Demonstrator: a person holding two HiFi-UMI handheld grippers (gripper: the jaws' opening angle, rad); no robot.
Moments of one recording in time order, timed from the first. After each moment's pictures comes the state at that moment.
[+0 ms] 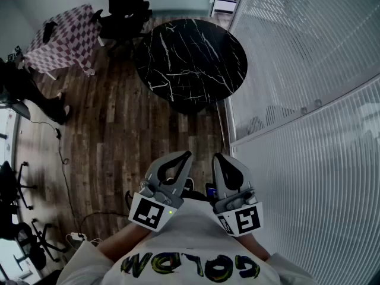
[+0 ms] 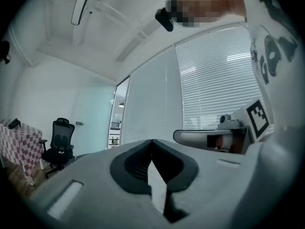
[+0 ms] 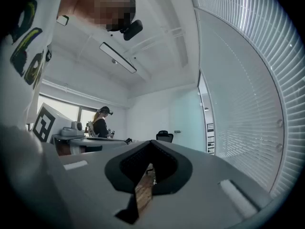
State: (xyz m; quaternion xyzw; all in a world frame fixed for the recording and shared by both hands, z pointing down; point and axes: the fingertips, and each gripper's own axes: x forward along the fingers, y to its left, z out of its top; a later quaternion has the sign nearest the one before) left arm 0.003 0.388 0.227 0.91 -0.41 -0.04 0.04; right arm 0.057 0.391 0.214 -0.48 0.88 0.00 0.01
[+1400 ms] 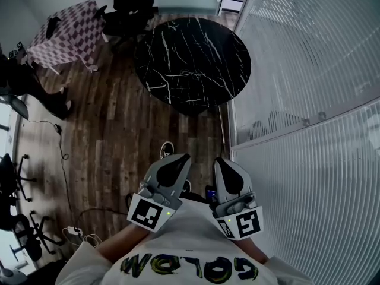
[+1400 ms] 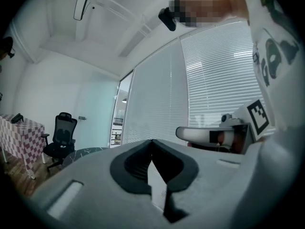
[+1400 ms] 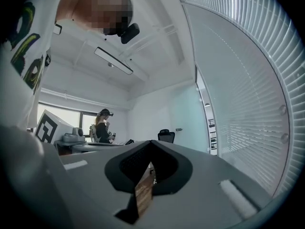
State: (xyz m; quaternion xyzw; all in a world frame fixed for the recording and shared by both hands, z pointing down) left arm 0.041 0.353 0.253 0.90 -0.43 -0.02 0.06; right arm 0.101 0.355 0.230 -0.47 0.88 -0.03 0.02
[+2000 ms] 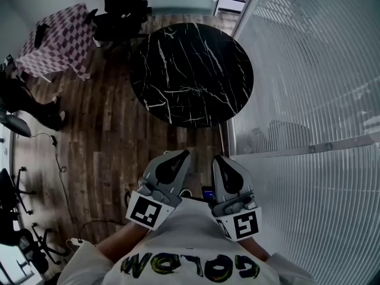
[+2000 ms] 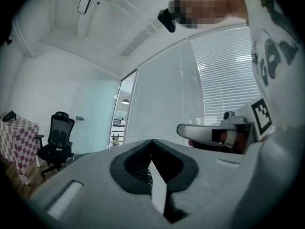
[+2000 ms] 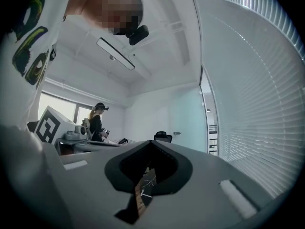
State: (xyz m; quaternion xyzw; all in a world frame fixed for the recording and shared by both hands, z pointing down) left arm 0.001 0.214 0.253 0.91 -0.41 -0.04 0.07; right arm 0.055 0.224 0.223 -0.48 0.88 0.02 0.00
